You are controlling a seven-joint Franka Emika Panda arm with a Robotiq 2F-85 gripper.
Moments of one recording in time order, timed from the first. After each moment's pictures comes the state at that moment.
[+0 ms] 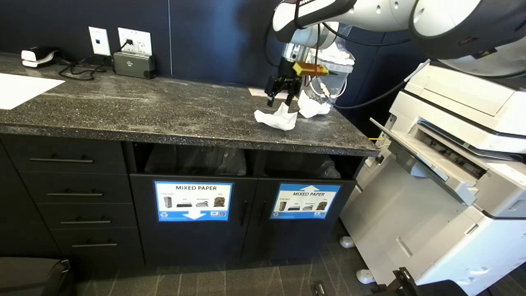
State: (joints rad) arm 0.07 0.83 0.11 -1.06 -0.06 1.94 -0.31
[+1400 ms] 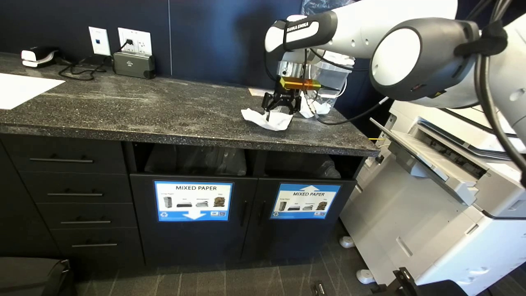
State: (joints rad) arm 0.12 1.03 0.04 -0.83 -0.06 1.78 0.00
